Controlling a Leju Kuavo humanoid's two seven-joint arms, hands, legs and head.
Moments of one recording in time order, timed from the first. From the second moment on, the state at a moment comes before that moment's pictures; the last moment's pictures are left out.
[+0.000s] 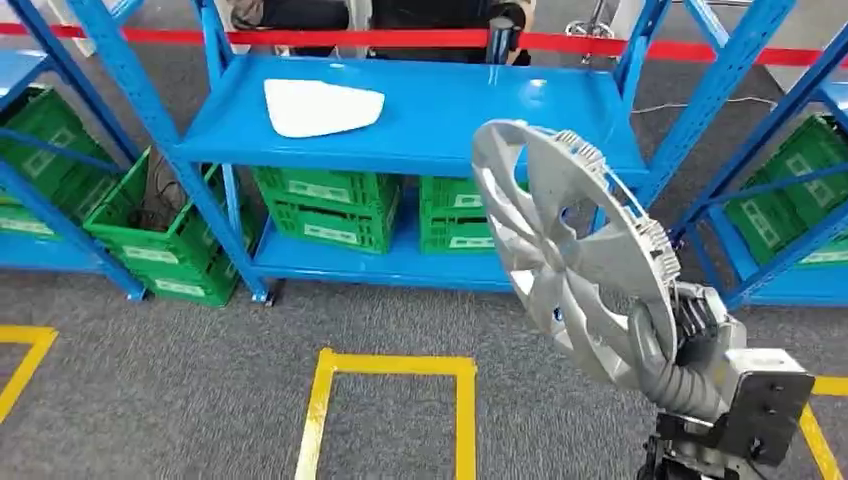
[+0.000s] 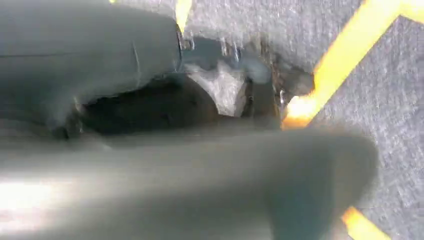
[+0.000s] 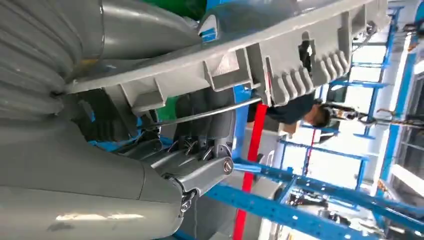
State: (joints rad) left arm -0.10 -0.12 -0.66 -0.18 1.10 0.22 -0.09; right arm -0.05 -0.29 0.50 -2.16 0.21 -0.63 0.06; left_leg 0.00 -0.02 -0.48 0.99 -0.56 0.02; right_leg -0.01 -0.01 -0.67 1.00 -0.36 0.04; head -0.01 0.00
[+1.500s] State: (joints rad) left arm -0.10 -0.12 -0.67 -0.18 1.10 0.22 -0.08; right arm -0.01 -0.31 0.47 -2.16 0.17 -0.59 0.03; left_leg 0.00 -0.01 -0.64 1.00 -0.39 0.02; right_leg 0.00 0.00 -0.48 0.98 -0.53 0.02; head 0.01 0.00
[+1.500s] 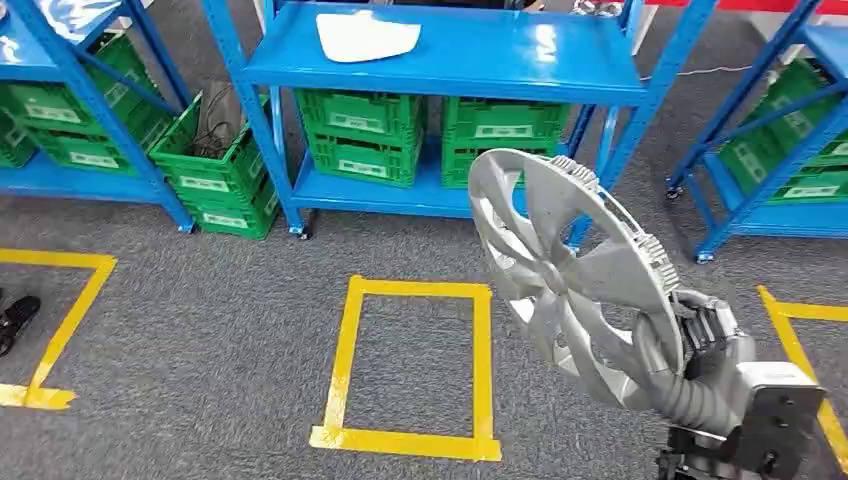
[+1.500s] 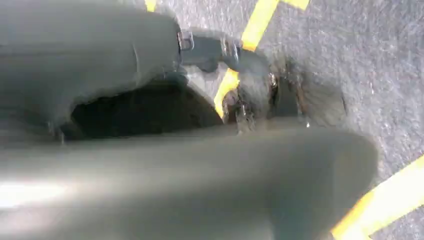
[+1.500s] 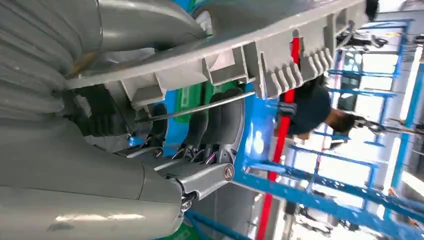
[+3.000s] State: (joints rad) left arm -0.10 -0.11 -0.68 -0.18 1.11 0.24 -0.08; right arm -0.01 -0.30 0.47 -2.16 0.19 -0.58 0.07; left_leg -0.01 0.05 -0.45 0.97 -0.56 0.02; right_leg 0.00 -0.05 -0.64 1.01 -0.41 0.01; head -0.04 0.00
